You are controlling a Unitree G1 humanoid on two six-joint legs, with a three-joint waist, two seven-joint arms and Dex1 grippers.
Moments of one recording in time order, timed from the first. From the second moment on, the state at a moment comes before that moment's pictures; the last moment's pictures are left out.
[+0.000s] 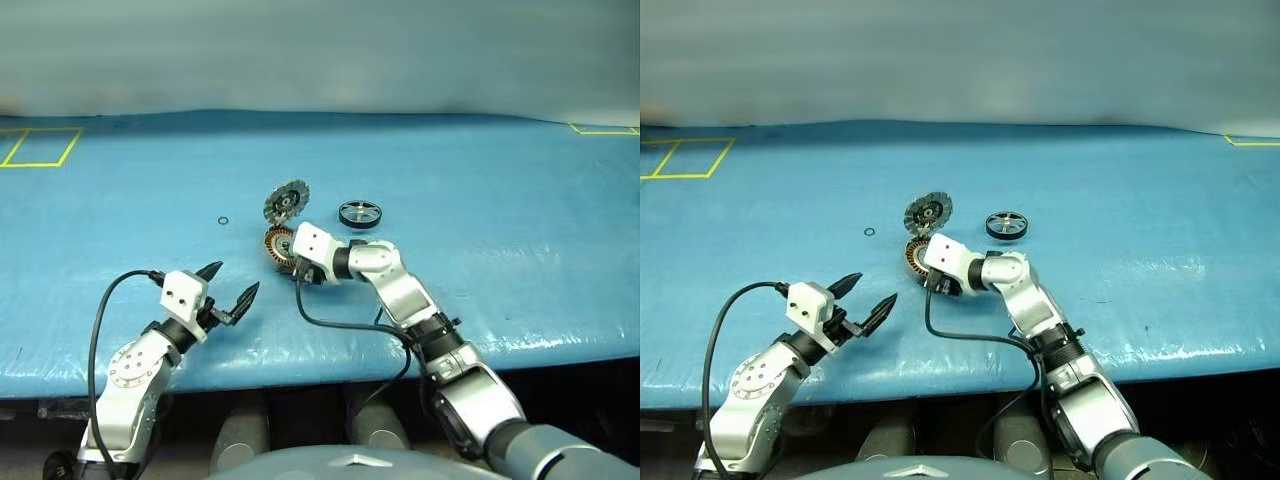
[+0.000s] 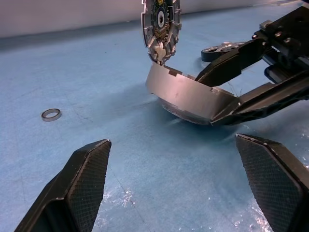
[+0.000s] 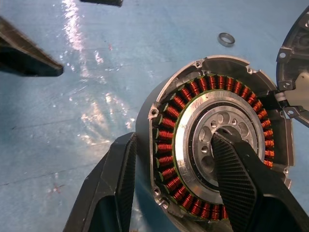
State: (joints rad) left arm 0.23 0.38 0.05 -0.29 -0.29 0.14 -0.52; right arm -0.51 -0.15 0.38 0.17 -0.24 0.30 0.90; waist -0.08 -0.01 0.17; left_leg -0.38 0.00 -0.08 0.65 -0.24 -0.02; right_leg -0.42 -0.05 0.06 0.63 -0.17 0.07
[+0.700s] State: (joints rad) left arm 0.30 0.40 0.10 -0.35 -0.29 0.17 -0.50; right arm -0.41 -0.19 0.54 -0.26 -0.25 0.81 0.80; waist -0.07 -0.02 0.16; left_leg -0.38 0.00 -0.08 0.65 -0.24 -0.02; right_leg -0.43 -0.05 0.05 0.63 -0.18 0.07
